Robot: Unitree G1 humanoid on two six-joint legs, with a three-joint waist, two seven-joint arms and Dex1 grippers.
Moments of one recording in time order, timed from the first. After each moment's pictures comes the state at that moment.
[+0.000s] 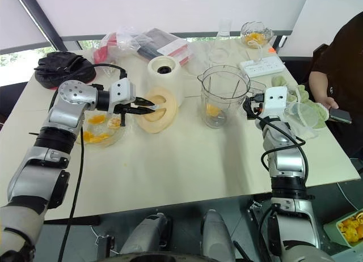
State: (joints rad) left arm -0.91 0.55 -0.15 0.61 0.01 -0.14 -1.31; right arm -0.48 -0.40 -0.18 0.20 0.17 0.31 0.11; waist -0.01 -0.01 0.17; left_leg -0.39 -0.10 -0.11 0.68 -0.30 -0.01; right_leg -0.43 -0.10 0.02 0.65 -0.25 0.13
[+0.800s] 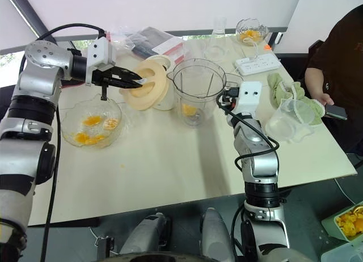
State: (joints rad) left arm -1.19 0.64 -0.14 0.80 -0.03 -0.08 -1.47; right arm -0.44 -0.17 -0.11 -0.16 0.19 0.52 0.00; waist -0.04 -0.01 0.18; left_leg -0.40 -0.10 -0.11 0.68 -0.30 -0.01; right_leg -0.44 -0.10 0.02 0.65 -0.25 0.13
